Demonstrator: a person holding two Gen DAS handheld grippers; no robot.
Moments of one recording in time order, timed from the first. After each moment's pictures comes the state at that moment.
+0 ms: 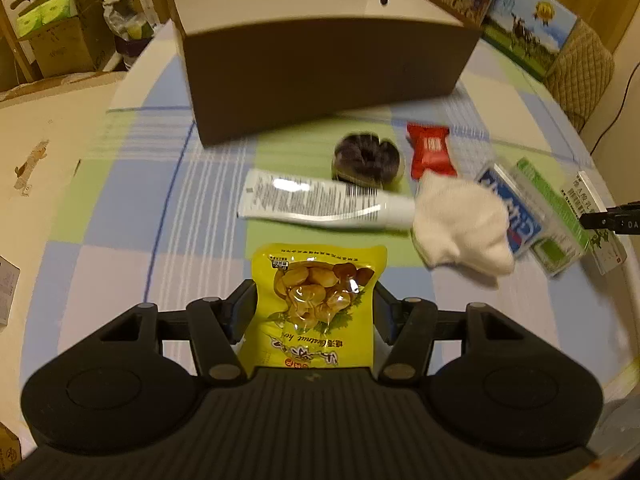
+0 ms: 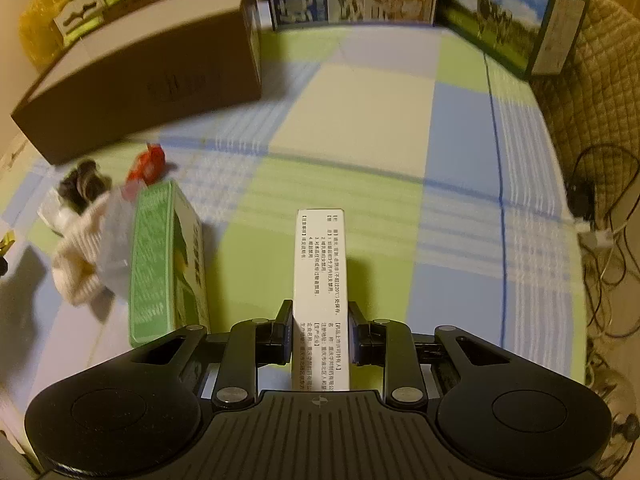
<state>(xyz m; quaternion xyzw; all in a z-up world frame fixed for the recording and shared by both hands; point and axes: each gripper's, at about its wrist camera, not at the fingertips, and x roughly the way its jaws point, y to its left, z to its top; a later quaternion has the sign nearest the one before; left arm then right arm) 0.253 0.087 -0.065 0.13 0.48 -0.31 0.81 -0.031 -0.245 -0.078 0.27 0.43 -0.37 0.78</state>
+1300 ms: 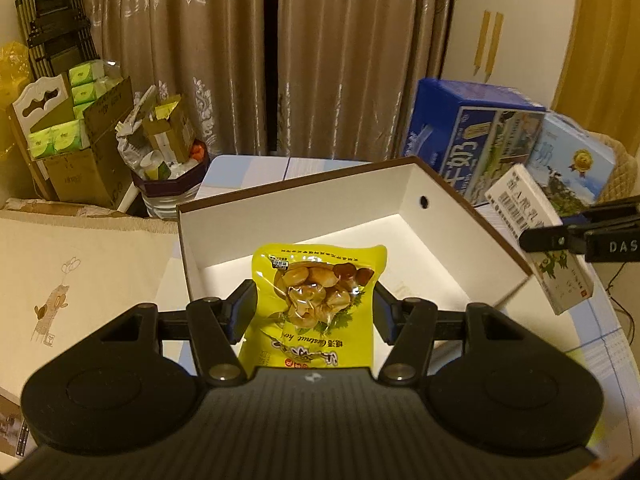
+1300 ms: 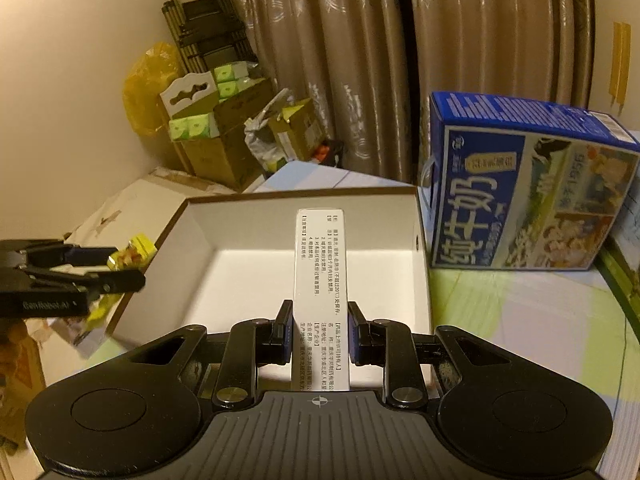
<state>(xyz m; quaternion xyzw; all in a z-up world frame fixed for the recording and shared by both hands) 0.415 -0.009 0.046 0.11 0.35 -0.31 0.88 0.180 -0.359 0.048 0.21 0.32 -0.25 0.89</state>
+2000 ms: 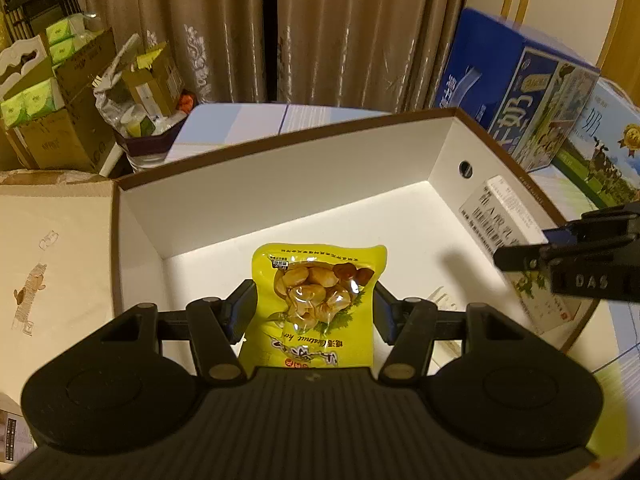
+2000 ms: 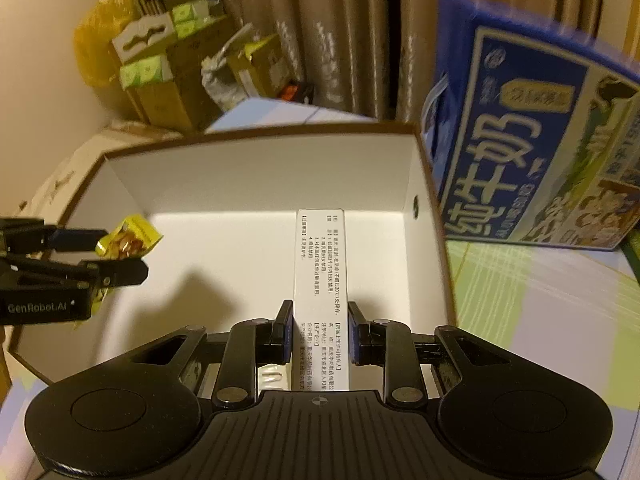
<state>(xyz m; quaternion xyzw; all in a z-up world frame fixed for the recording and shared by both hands) 0.488 -0.071 -0.027 0.13 0.42 -0.30 0.84 0.248 -0.424 -0.037 0.22 0.40 -0.27 0.84</state>
